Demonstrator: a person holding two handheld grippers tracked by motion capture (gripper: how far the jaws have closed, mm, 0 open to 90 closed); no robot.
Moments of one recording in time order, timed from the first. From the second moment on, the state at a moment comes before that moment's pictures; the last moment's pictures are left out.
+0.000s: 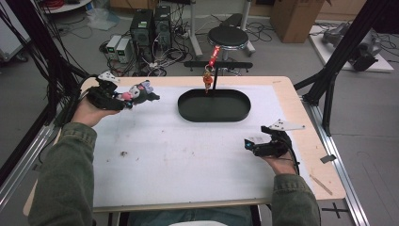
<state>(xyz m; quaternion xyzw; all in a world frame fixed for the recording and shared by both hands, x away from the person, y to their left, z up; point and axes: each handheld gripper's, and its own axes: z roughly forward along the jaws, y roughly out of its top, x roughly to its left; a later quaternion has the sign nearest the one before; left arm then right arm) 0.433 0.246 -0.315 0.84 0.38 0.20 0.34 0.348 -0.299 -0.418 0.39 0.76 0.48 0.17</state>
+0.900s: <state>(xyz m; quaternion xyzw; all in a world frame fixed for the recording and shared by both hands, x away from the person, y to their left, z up) 0.464 0.150 -0.270 0.82 0.34 0.23 0.39 0.348 -0.300 -0.417 0.39 0.76 0.49 0.17</state>
